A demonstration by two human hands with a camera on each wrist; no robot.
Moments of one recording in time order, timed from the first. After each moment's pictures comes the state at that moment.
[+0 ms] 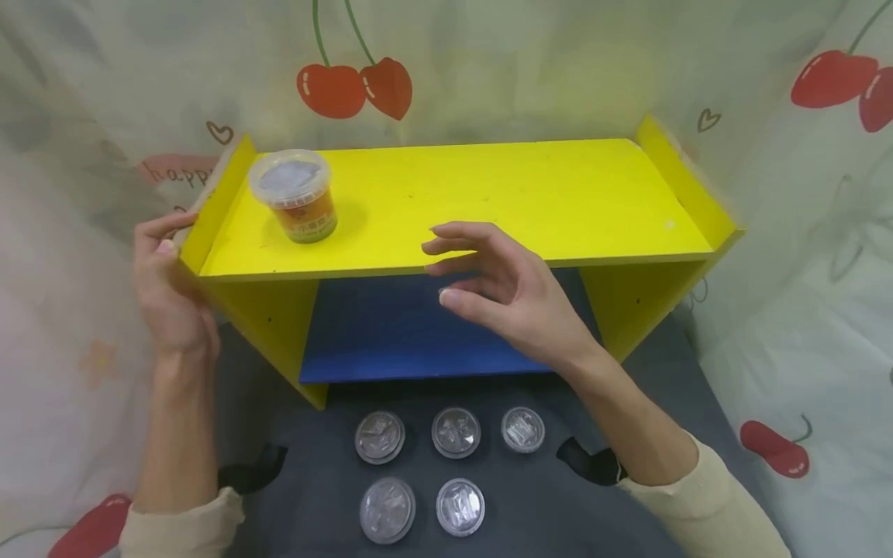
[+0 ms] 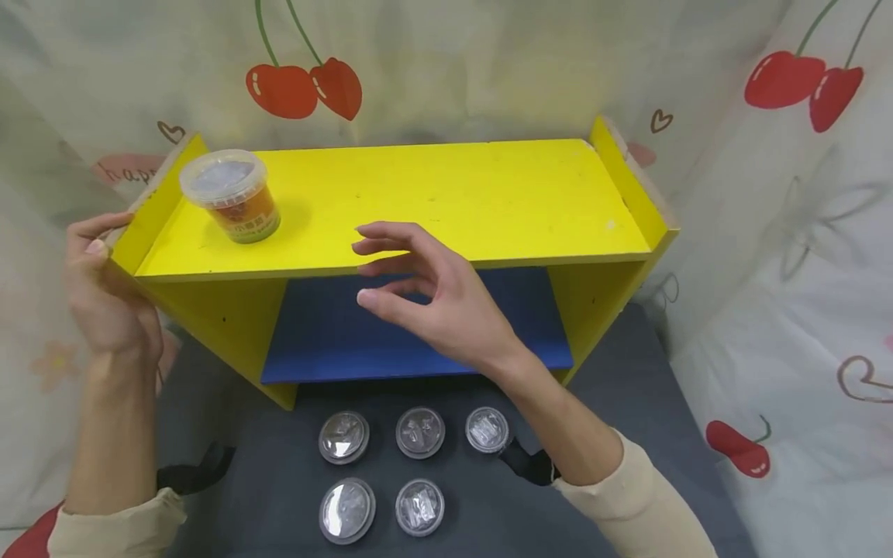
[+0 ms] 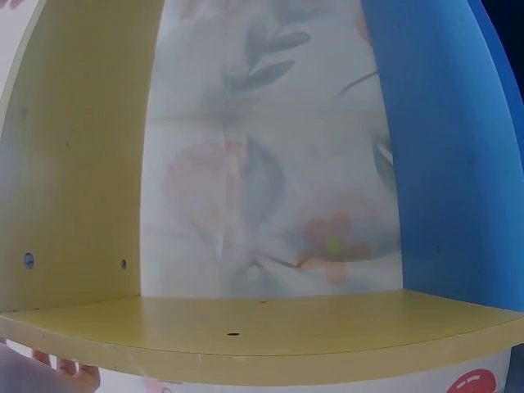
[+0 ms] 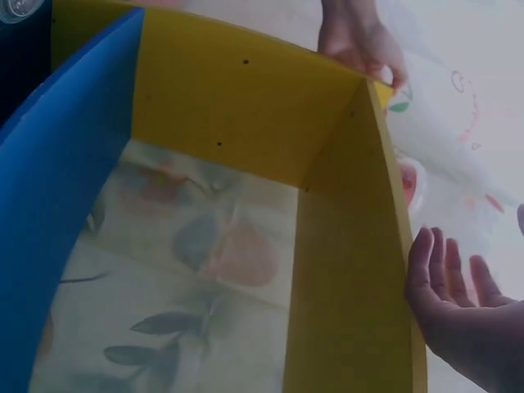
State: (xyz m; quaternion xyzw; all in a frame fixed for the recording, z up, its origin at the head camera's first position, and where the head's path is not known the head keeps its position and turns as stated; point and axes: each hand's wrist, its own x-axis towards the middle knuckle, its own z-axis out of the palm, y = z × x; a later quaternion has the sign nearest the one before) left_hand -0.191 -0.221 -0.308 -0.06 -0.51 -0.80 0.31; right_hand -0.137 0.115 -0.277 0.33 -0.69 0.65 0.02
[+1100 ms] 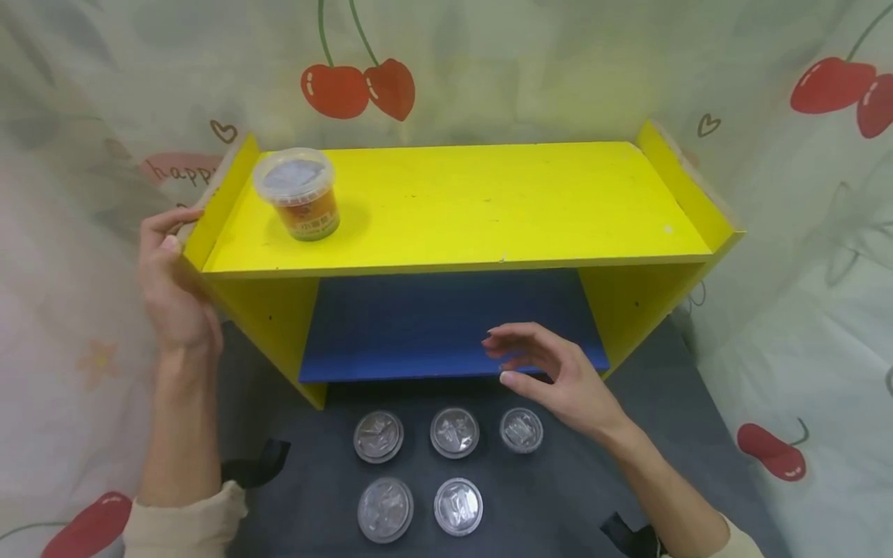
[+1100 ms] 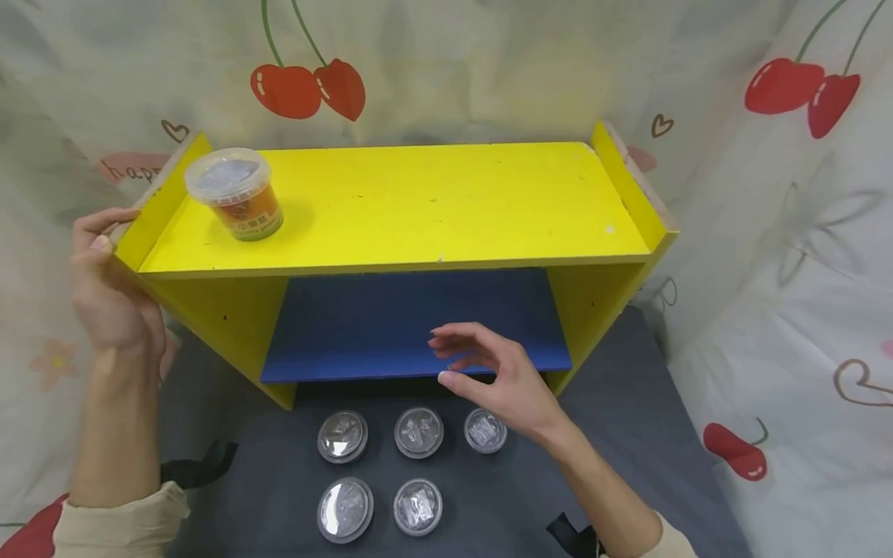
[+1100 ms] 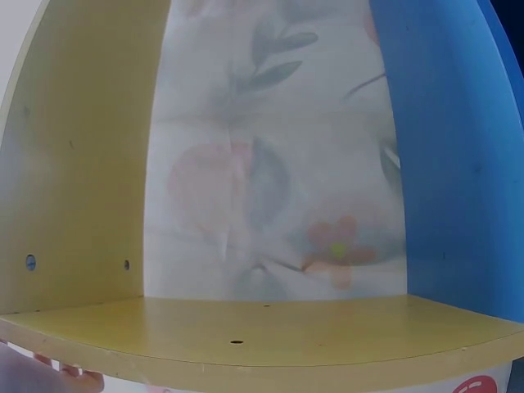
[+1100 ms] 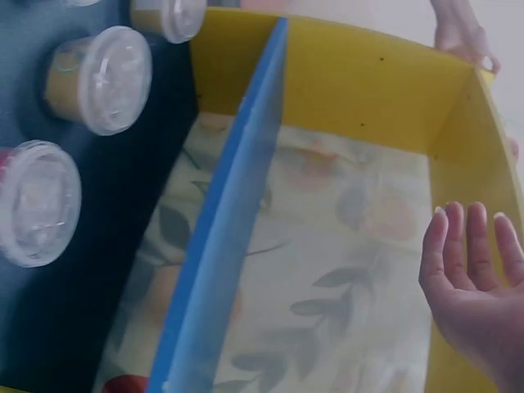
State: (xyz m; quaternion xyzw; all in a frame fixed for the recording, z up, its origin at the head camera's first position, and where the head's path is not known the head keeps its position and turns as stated) left_hand -0.191 -0.220 -0.308 -0.07 -0.50 -0.80 0.31; right_hand -0.103 0.171 -0.379 0.27 -0.74 0.62 -0.02
